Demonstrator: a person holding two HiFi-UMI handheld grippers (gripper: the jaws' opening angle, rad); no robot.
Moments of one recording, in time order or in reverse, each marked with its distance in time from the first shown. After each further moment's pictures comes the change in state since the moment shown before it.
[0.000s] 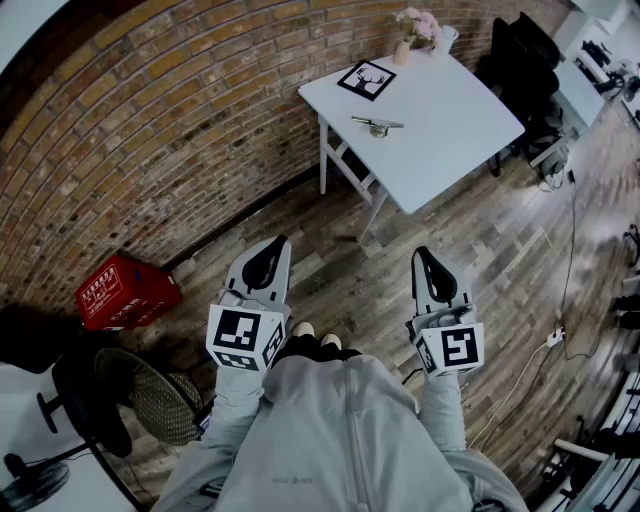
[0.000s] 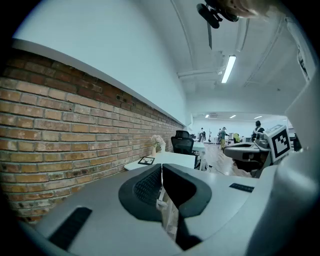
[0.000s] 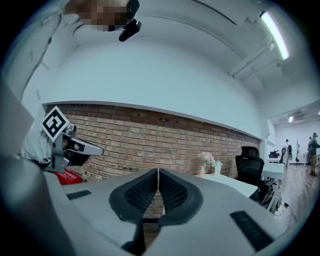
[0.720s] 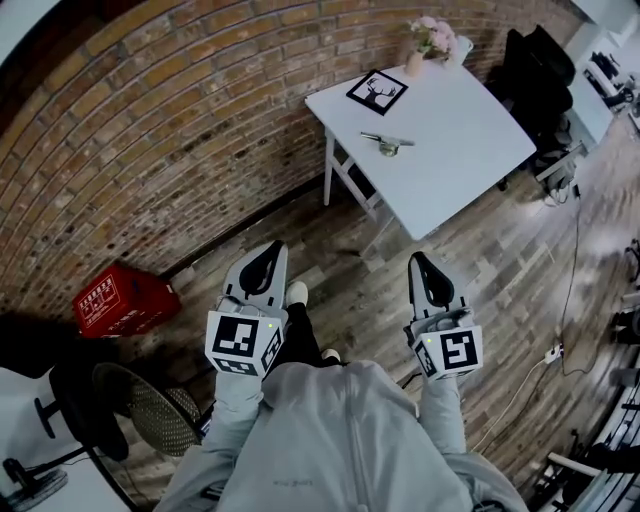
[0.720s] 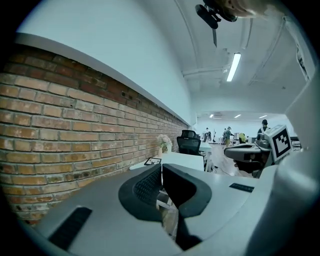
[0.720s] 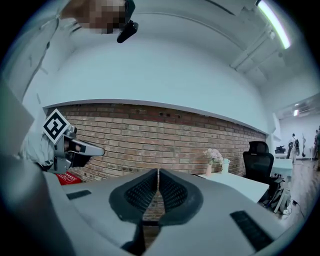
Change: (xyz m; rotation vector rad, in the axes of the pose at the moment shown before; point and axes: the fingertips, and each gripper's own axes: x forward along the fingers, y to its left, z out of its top) left arm 0.049 0.045 -0.001 -0.006 -0.003 0.035; right arm 0.068 -0.012 -0.012 0.028 0.006 0.043
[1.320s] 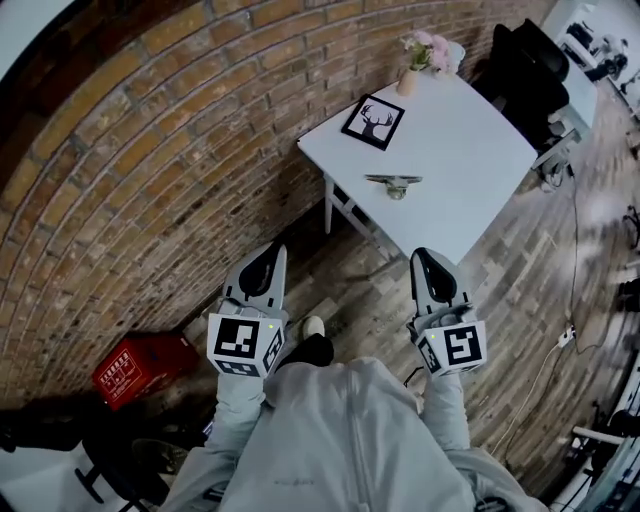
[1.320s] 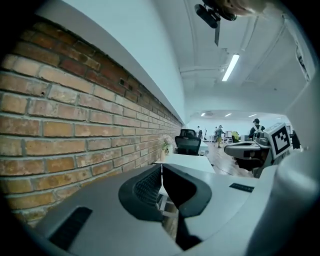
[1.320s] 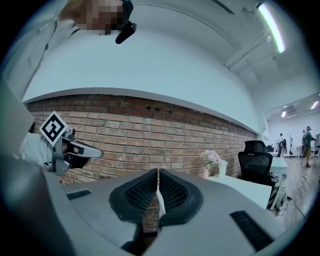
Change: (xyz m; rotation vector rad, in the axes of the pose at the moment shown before) left arm 0.138 0.118 0.049 0.048 0.016 -0.121; right arm 0.157 -0.034 0.027 0.033 0.000 -0.139
